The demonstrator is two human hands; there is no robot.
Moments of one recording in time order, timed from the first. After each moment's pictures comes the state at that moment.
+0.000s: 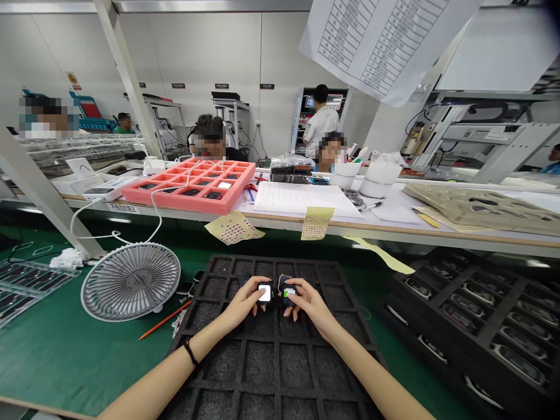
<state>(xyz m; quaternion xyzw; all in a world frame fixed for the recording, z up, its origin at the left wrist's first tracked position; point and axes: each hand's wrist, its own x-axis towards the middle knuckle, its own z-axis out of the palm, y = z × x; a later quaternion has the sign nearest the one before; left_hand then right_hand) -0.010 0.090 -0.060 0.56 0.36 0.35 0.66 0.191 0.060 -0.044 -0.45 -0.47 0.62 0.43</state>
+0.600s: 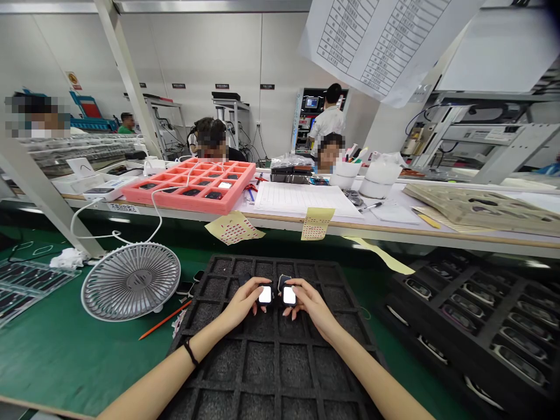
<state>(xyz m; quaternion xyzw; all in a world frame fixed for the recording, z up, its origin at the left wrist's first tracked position) -0.011 0.092 -0.060 0.56 0.37 0.35 0.65 0.192 0.058 -0.044 -0.47 -0.46 0.62 0.43</state>
